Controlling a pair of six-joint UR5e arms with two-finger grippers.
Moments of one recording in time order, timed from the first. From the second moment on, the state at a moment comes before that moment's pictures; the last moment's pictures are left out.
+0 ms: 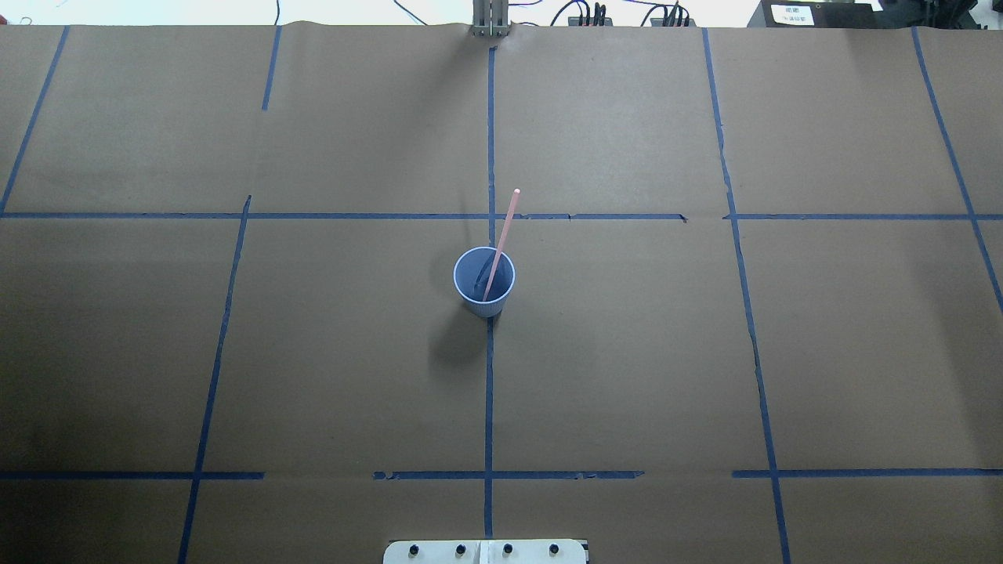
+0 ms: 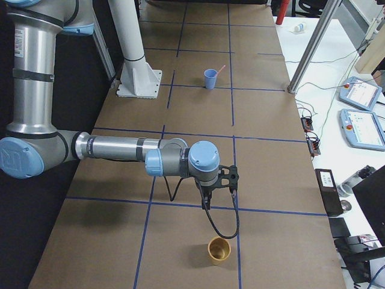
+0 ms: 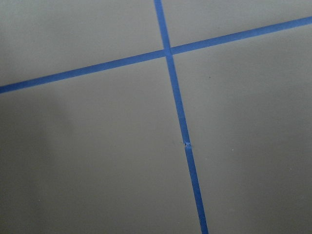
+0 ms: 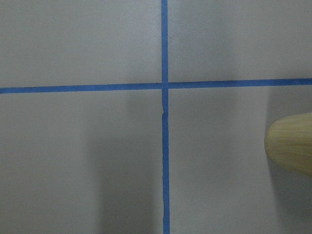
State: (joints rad) left arm -1.57 -1.52 -1.64 -1.47 -2.38 0.21; right arm 1.62 -1.71 1.71 -1.49 2.42 0.05
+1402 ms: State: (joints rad) left arm -1.63 -1.52 -1.57 -1.54 -2.37 0.11; right arm 1.62 -1.70 1.71 -1.48 2.42 0.06
